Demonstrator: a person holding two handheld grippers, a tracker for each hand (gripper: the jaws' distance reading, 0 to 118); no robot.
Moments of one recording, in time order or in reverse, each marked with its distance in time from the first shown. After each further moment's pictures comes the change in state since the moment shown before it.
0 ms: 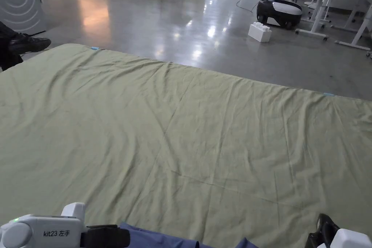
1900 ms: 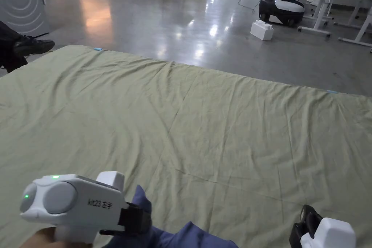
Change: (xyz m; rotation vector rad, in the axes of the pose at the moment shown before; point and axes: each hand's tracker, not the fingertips) left arm 0.171 0.013 0.039 -0.052 0.146 -0.201; right arm -0.024 0.004 -0.001 -0.010 0.064 -0.050
